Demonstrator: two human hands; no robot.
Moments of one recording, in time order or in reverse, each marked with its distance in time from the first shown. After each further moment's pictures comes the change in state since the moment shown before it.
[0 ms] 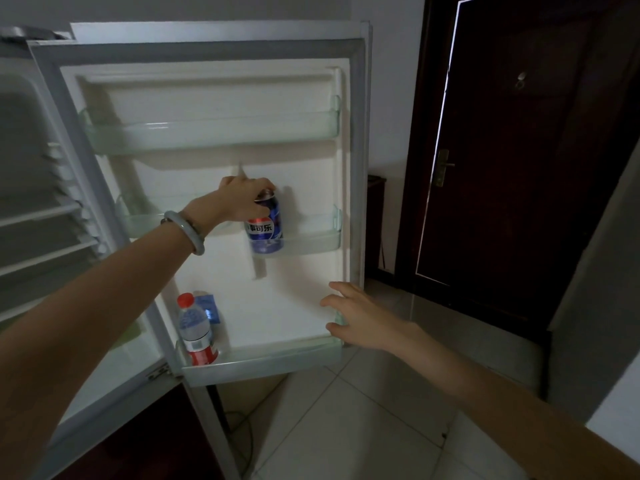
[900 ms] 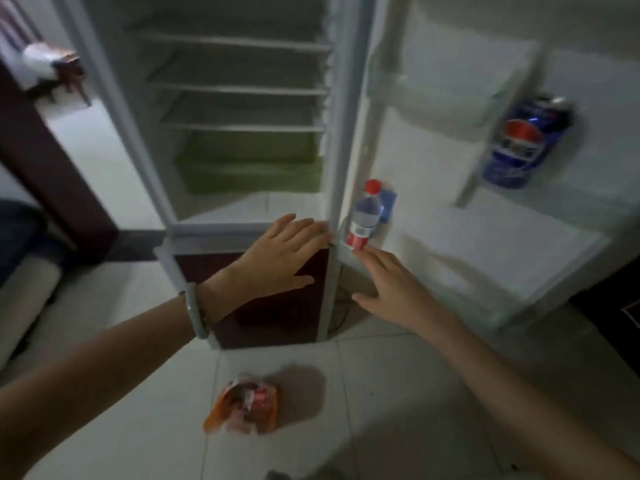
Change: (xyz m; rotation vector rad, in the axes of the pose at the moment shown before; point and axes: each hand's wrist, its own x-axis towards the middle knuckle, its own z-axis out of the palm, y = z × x) left_hand -0.337 -0.043 0.133 0.294 -0.010 -0.168; right_hand 0.075 -0.127 0.121 0.095 -0.261 -0.525
